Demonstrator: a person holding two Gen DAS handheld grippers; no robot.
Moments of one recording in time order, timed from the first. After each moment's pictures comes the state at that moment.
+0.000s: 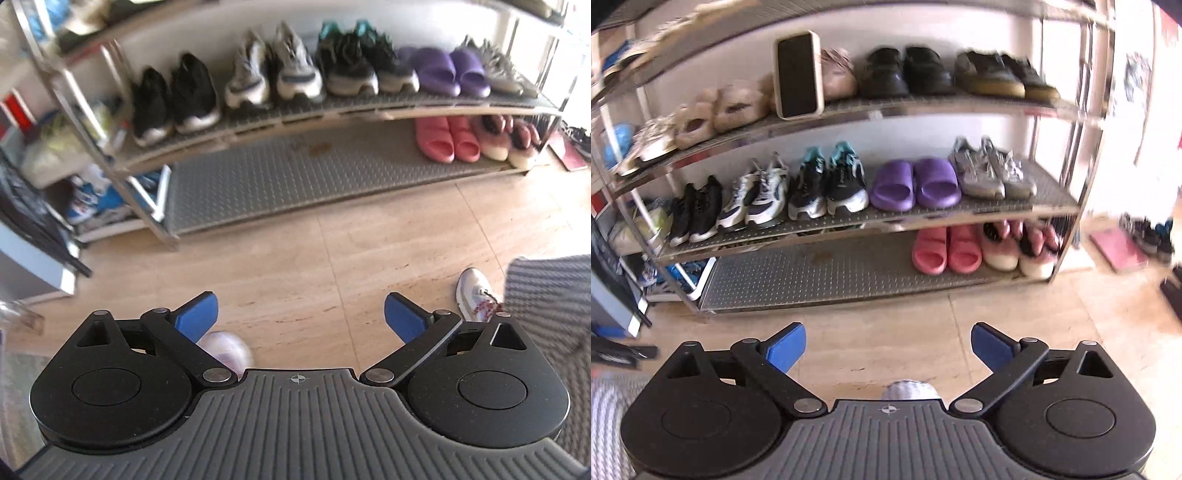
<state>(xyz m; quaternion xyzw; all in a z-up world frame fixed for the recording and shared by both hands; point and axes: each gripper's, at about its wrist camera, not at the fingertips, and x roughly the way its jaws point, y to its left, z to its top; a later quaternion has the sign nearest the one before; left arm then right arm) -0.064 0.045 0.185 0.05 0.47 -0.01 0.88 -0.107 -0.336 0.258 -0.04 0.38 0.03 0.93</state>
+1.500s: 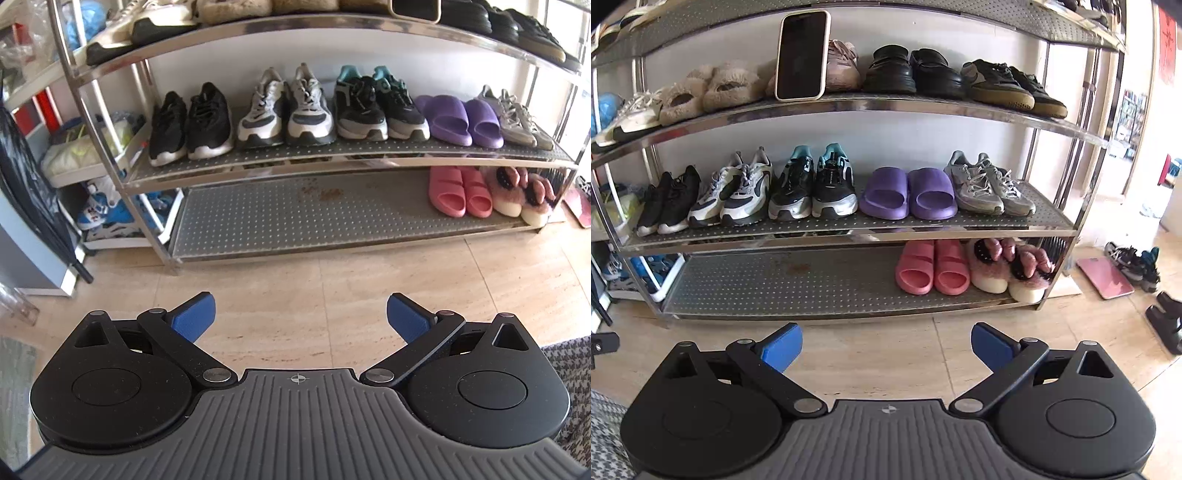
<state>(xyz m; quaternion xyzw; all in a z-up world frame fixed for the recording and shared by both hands) -0.040 0.002 0.155 0.01 0.42 0.03 0.91 -0.052 -0.293 0.189 -0.05 0.33 -0.03 0.94</state>
